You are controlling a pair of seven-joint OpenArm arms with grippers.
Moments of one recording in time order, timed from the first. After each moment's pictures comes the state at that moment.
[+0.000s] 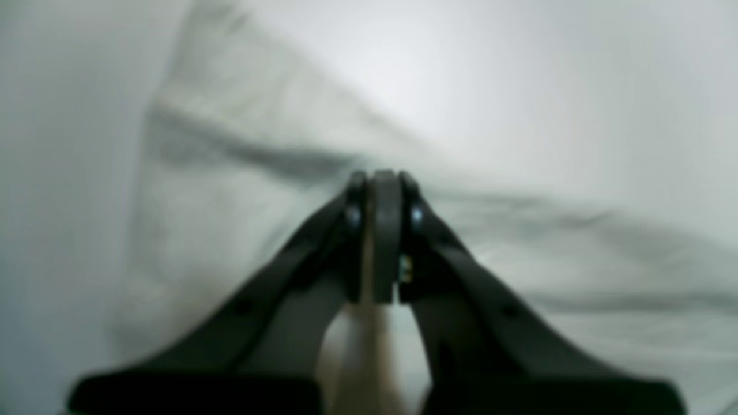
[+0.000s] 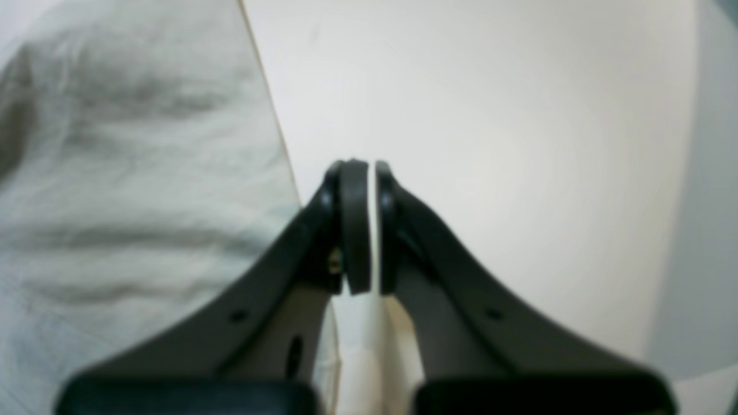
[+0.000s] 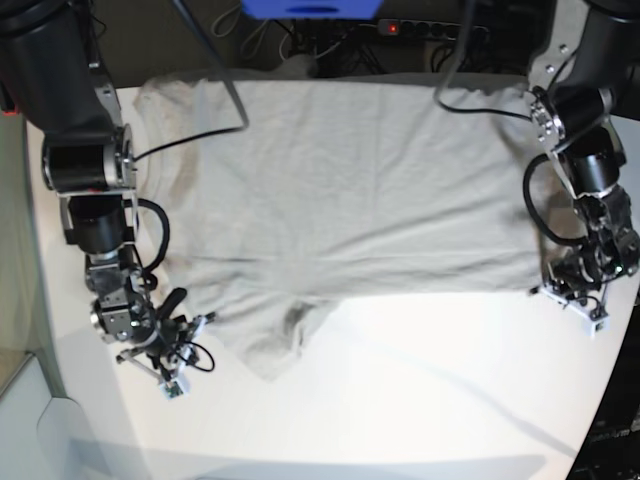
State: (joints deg) left arm -29.3 -18.9 -28.7 44.9 -6.2 -22.0 42.5; right arm 41.3 11.1 -4.7 29.3 -9.0 25.0 -12.1
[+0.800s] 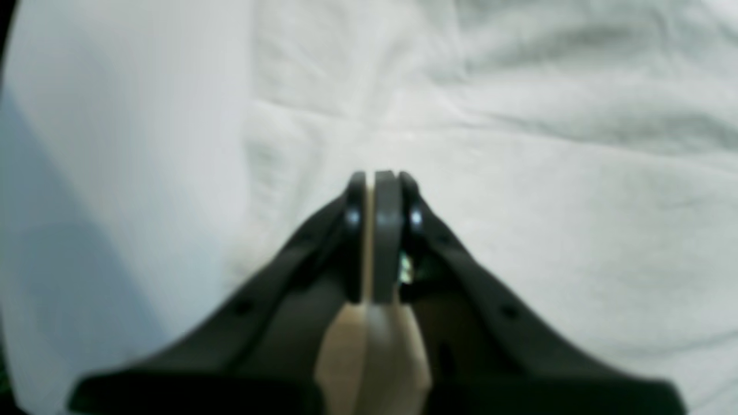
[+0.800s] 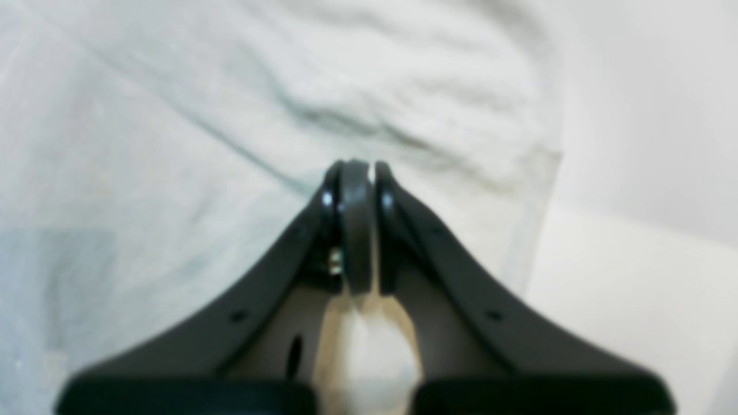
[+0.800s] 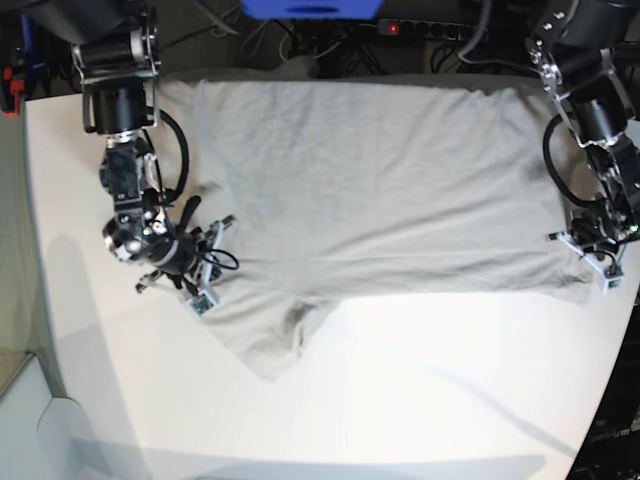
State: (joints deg) left arm -15.7 -21.1 -28.6 61.8 -5.9 -22.1 55.0; right arm 14.4 8.9 -1.5 66.9 -7.9 33.3 -32.4
